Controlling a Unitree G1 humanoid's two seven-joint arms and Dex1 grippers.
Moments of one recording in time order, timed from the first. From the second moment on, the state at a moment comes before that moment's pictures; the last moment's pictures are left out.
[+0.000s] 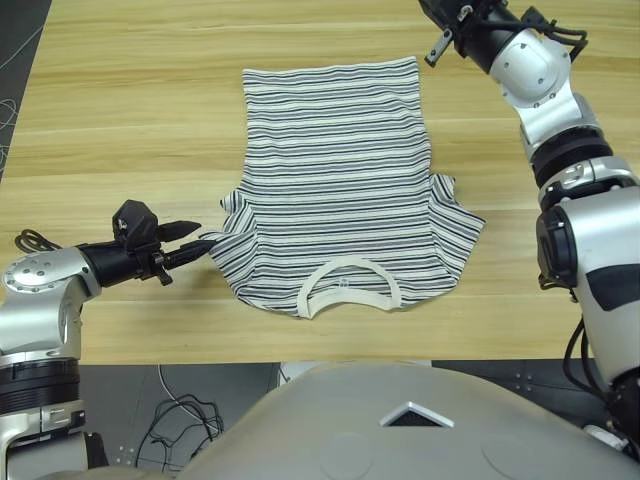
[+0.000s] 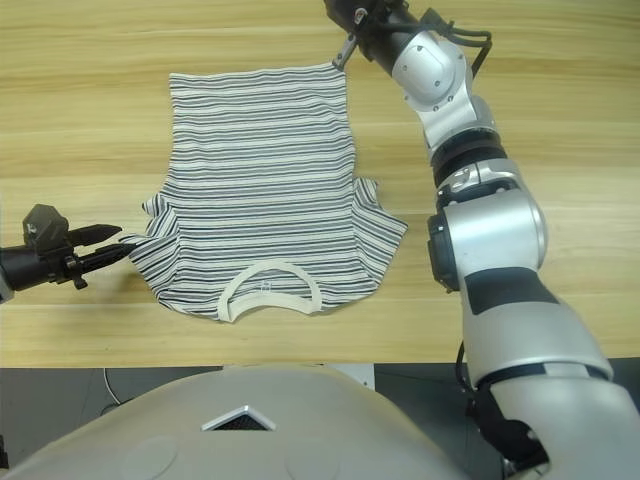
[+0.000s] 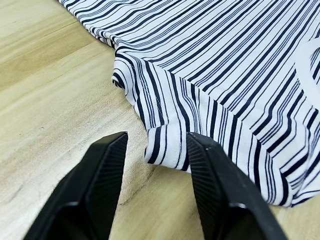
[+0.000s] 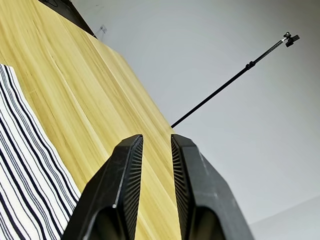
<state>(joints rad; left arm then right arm) 0.26 0.84 0.23 0.03 -0.35 0.32 -1.11 -1.00 -0.29 0.21 1.25 -0.33 -0.68 0.30</state>
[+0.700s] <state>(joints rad) 0.27 0.85 0.21 0.04 -0.35 0.32 -1.14 -1.00 -0.29 0.21 1.25 -0.33 -0.68 0.31</state>
